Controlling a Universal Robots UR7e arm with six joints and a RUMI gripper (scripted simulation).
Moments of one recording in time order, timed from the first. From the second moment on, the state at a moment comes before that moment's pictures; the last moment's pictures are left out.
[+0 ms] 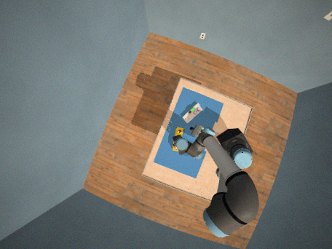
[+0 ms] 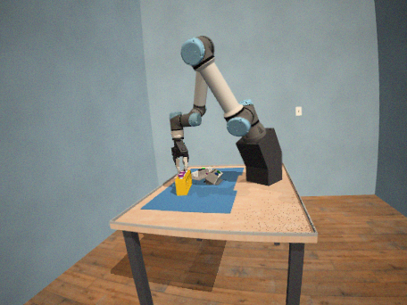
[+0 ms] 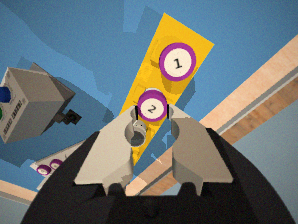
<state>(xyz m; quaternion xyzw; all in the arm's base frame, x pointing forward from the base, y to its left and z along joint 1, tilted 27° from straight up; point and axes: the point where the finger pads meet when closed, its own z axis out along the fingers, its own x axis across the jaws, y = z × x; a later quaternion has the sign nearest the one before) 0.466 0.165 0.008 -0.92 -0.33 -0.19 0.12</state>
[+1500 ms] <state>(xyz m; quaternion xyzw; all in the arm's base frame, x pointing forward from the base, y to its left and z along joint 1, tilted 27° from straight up) 0.466 0.165 0.008 -0.96 0.17 -0.11 0.21</state>
